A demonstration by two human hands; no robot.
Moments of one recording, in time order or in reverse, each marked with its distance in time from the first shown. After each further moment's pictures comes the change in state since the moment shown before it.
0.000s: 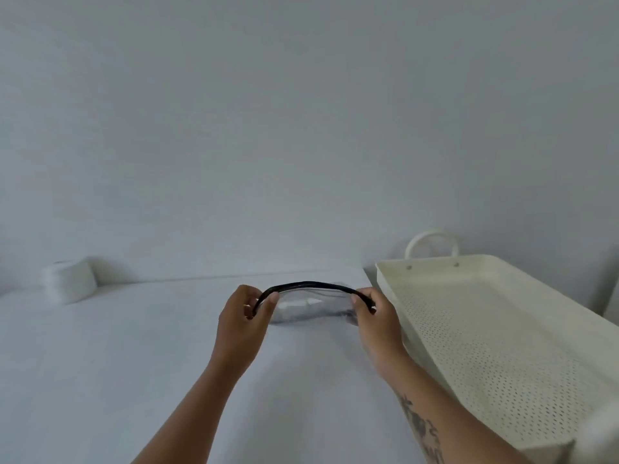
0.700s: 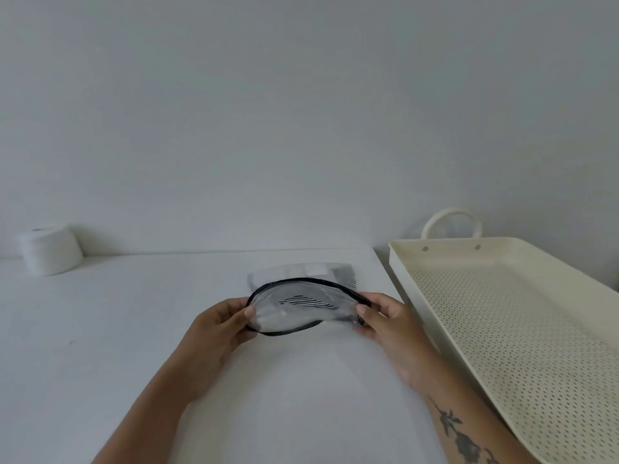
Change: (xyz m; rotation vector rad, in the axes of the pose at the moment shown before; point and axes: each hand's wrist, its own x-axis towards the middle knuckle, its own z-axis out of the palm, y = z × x) left_hand -0.008 -0.047 -0.030 -0.598 -0.346 -0.451; right_hand -0.003 0.035 -0.006 0.341 -0.295 0.277
